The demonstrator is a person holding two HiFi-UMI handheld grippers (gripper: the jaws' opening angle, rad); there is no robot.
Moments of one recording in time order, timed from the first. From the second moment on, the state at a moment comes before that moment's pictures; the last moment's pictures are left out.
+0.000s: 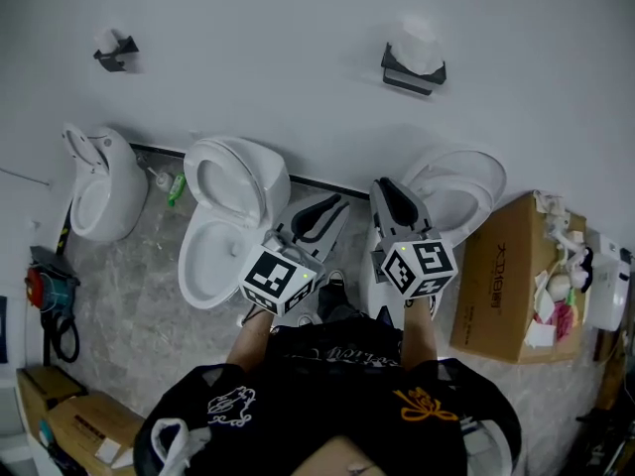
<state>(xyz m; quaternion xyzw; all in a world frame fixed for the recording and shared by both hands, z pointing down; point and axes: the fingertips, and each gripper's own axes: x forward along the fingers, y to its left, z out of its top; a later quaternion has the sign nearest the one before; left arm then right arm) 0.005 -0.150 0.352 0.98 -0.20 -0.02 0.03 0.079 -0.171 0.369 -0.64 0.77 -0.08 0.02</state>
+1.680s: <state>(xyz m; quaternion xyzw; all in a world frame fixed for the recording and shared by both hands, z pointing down) 0.111 -0.323 0.355 0.97 -0.23 0.01 0.03 0.326 -0.500 0.330 -0.71 0.70 0.00 -0.11</state>
